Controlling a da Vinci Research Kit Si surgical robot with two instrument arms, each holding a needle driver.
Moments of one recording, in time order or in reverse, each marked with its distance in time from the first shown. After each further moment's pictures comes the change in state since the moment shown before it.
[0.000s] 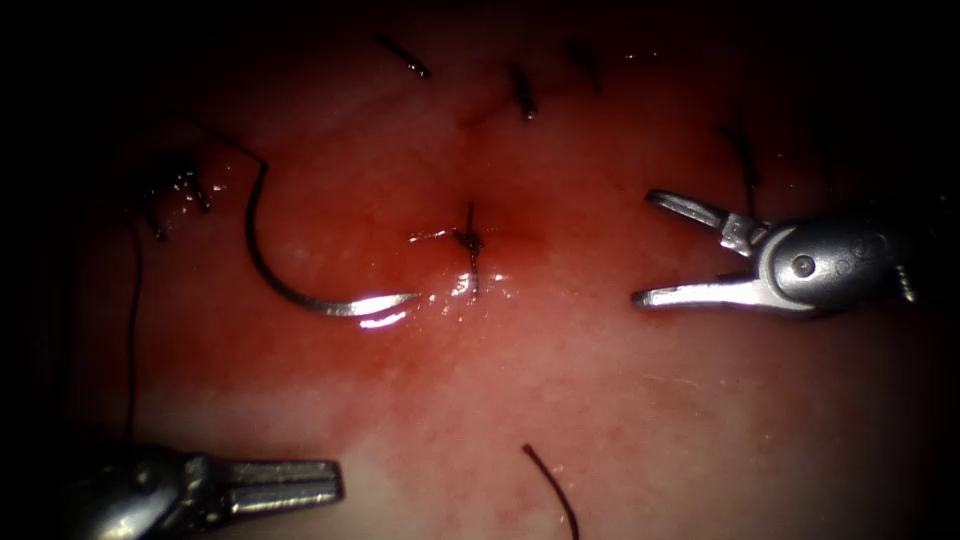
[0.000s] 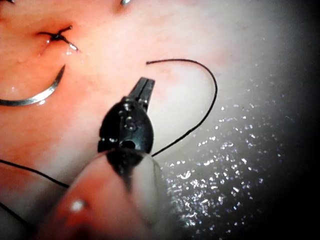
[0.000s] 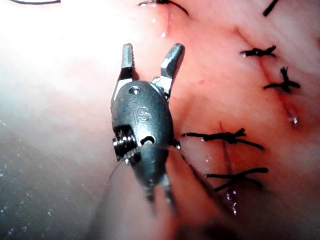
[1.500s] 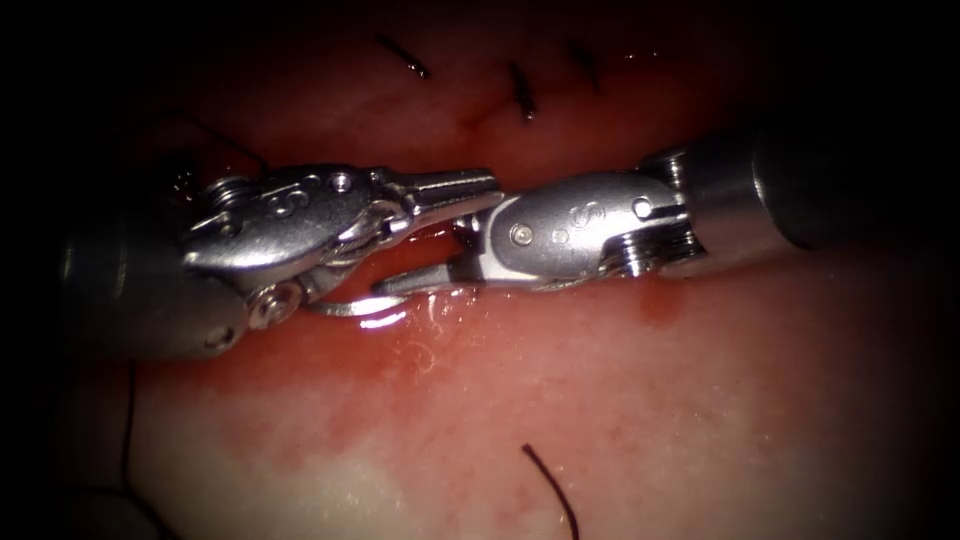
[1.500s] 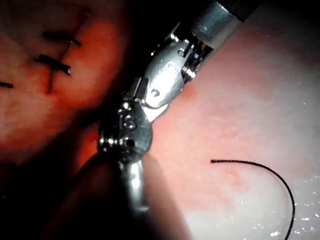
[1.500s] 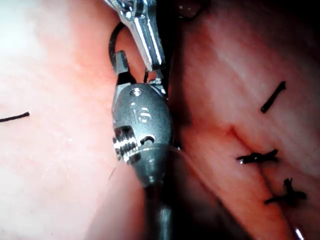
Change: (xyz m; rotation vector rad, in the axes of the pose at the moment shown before) right arm 0.003 -0.004 0.016 0.066 0.077 0.018; left arm 0.006 -0.015 0.007 0.145 0.111 -0.071
